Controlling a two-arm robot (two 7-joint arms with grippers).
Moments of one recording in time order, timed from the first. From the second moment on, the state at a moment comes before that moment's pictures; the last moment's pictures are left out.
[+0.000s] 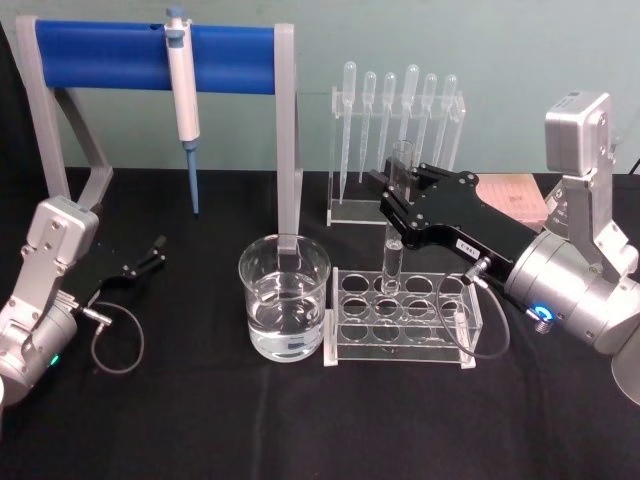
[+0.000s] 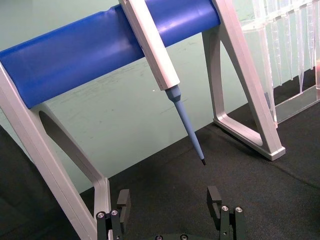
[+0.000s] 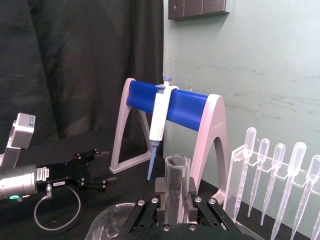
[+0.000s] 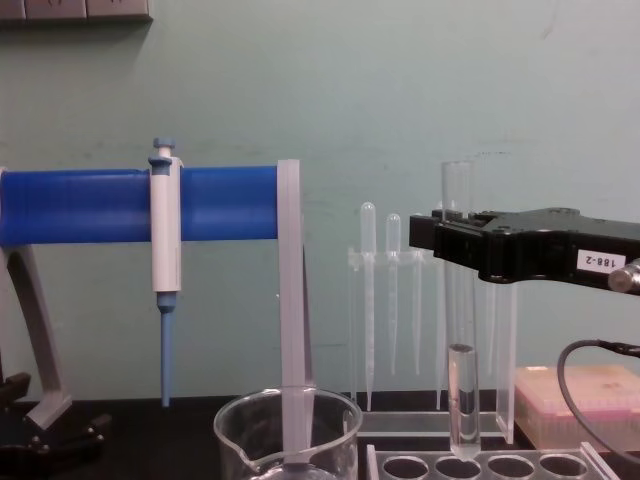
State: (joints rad) left arm -0.20 0.60 0.45 -1.41 -0.25 -0.12 0.03; right arm 0.21 0.47 -0.36 -1.77 0.45 0.12 0.39
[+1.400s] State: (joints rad) left arm -0.20 0.60 0.45 -1.41 -0.25 -0.12 0.03; right arm 0.21 0.47 -0.36 -1.77 0.45 0.12 0.39
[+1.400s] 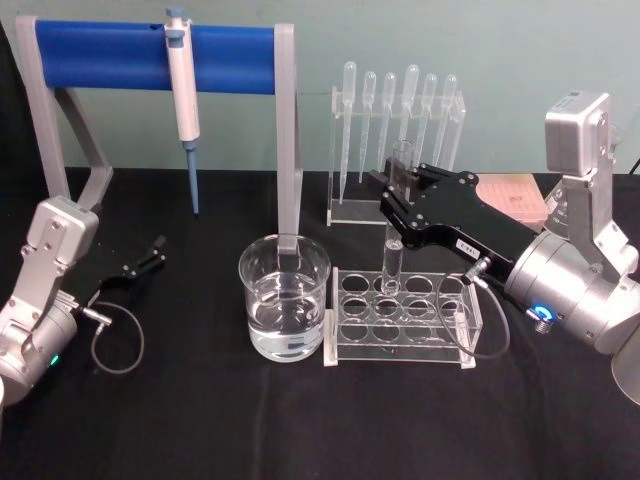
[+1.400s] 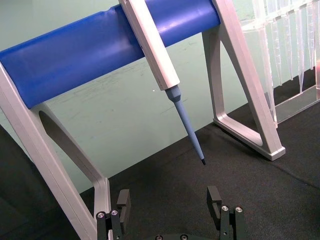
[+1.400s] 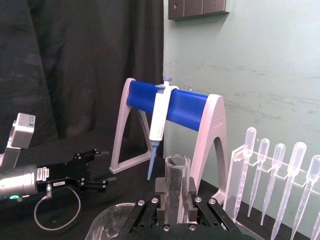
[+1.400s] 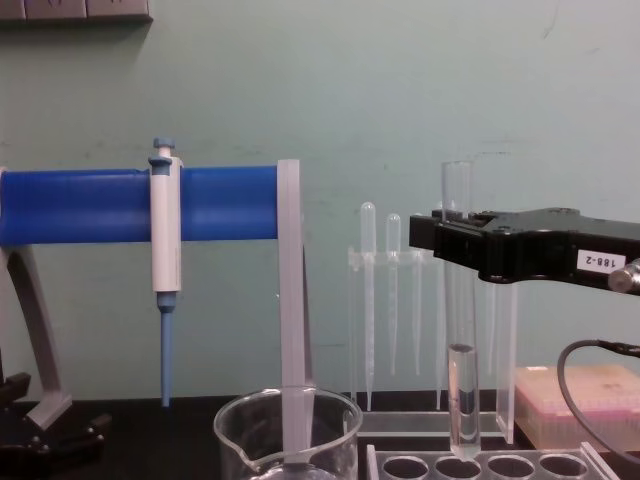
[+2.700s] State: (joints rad) left arm -0.20 0.60 0.45 -1.41 -0.25 -0.12 0.03; right arm 0.34 0.50 -0.32 -1.97 0.49 0.20 0.38
